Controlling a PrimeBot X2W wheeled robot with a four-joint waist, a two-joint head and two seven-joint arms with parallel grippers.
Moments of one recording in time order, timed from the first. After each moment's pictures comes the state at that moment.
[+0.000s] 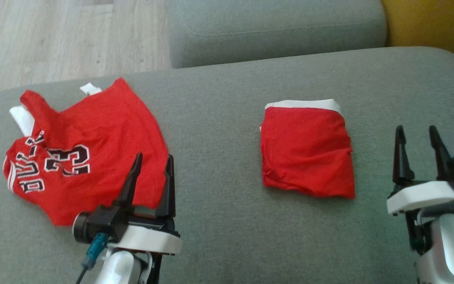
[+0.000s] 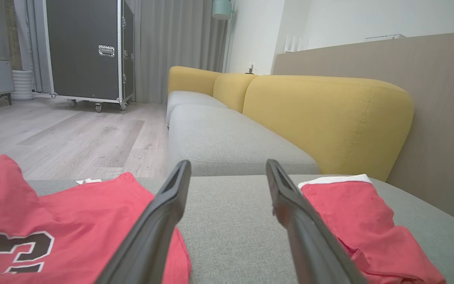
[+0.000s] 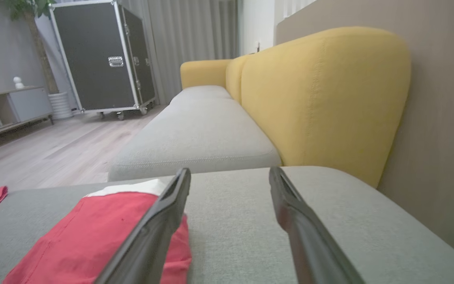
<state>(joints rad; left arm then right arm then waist) -0.13 0.05 -0.29 0.25 -0.27 -0.04 -0.26 -0.22 -0.09 -0.14 0.41 0.06 0.13 -0.24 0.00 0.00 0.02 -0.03</state>
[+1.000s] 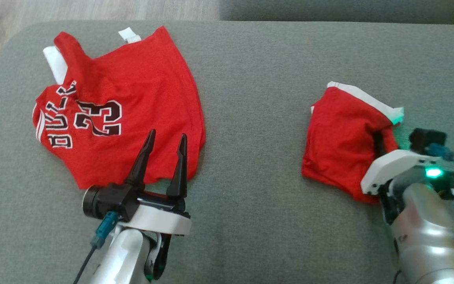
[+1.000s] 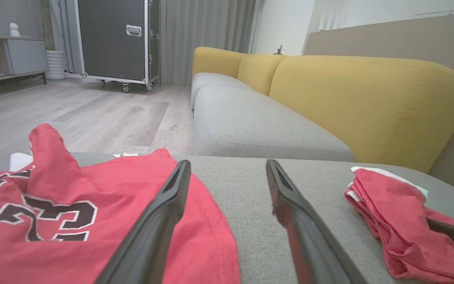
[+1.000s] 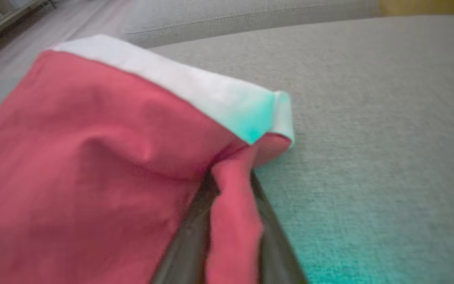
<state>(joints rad) -0.23 0.05 -0.35 0.27 -0.27 -0.03 -0.26 -0.59 -0.07 -0.20 1.06 -0.01 0.13 -0.14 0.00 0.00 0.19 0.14</state>
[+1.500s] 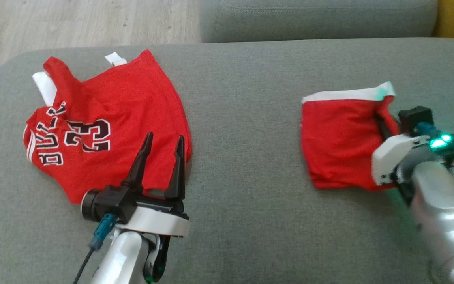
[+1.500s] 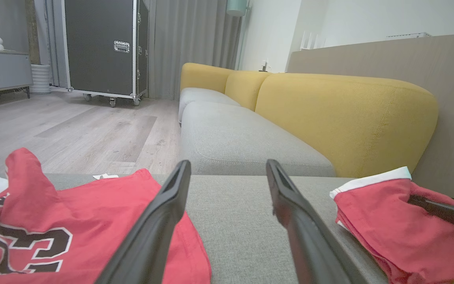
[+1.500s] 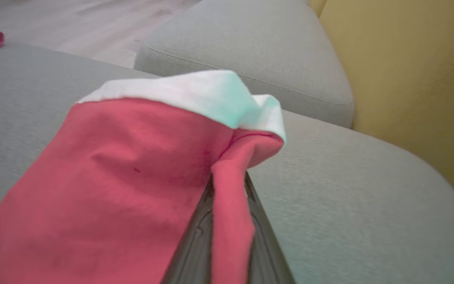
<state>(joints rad) -0.22 0.05 -0.34 0.27 -0.28 -0.03 -0.26 -0.67 -0.17 0.06 1.08 -0.13 0.13 -0.17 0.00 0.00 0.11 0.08</state>
